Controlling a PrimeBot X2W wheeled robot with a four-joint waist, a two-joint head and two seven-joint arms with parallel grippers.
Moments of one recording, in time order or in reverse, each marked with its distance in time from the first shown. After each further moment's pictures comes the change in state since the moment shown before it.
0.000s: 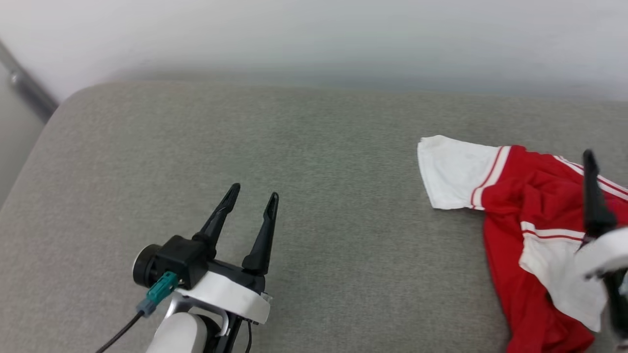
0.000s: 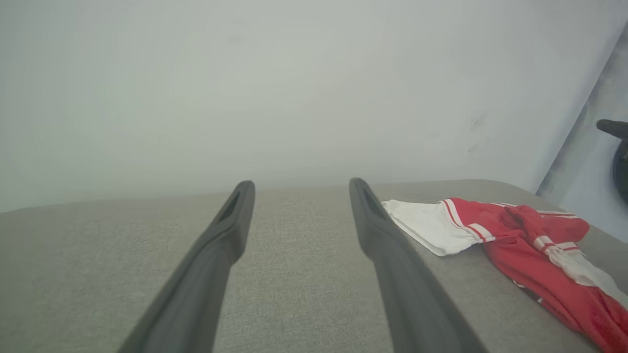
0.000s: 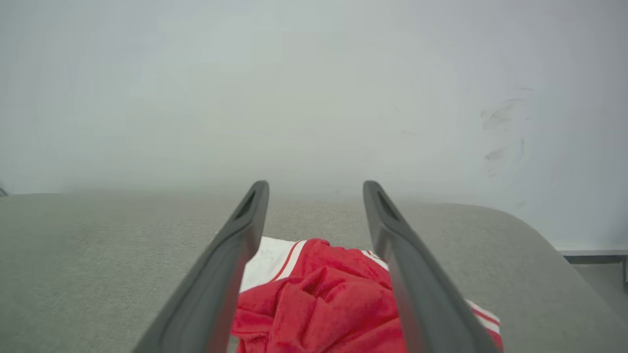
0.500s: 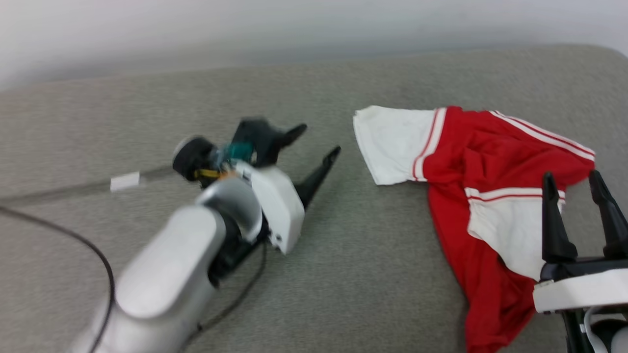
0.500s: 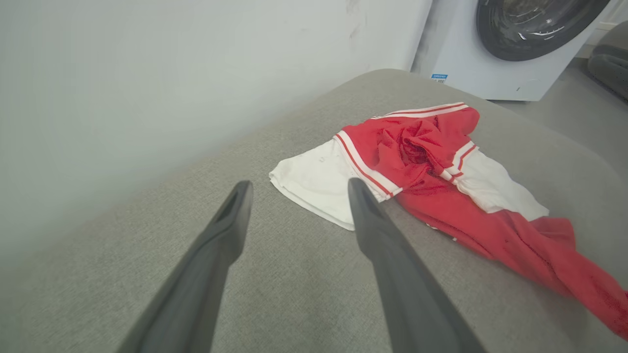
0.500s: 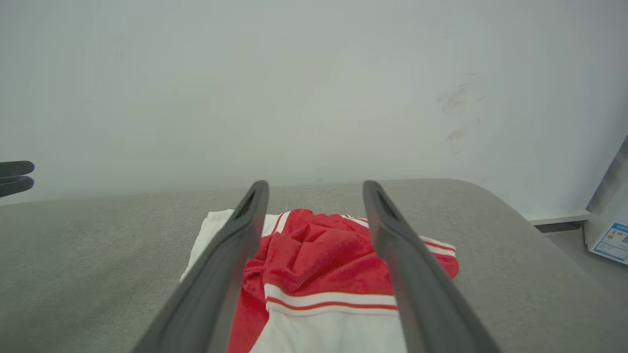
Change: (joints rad) left arm -0.444 0.168 -0.330 0.045 -0.222 -0.007 0.470; right arm 0.178 0.154 0.074 -0.226 -0.054 0.000 -0.109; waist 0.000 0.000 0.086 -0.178
